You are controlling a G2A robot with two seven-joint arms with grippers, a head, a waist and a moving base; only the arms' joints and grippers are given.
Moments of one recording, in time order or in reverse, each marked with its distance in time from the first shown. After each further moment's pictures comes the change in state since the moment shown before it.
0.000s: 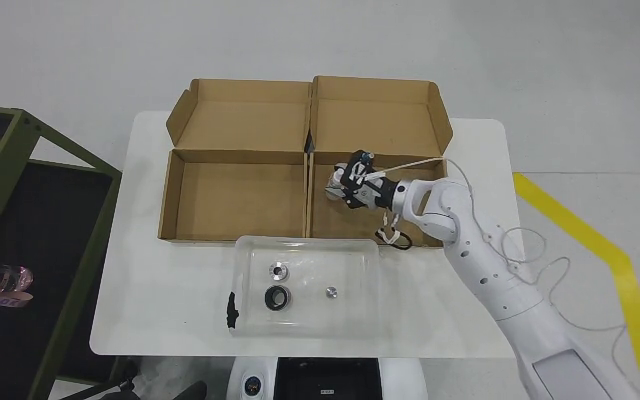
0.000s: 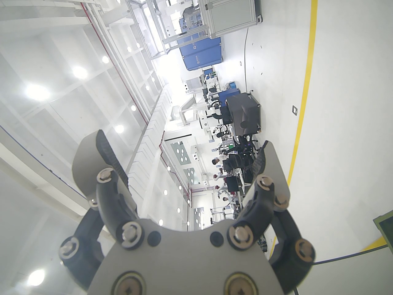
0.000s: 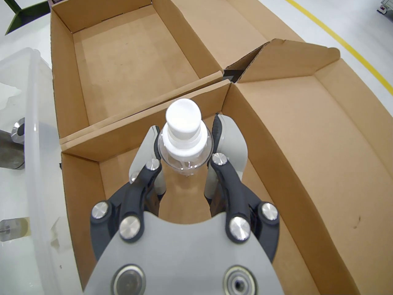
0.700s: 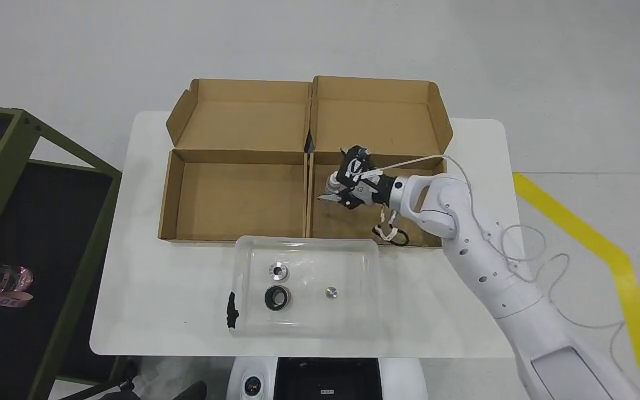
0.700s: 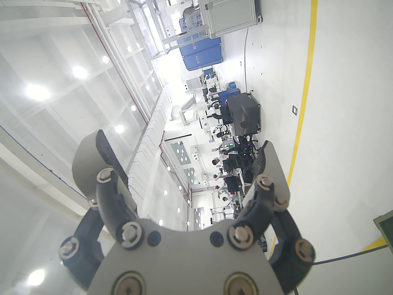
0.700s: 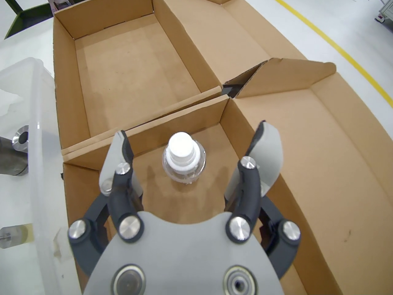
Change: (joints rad) left arm 0.000 0.000 0.000 0.000 0.000 0.000 0.000; right arm -0.009 0.000 0.021 -0.084 -0.007 -0.001 0.027
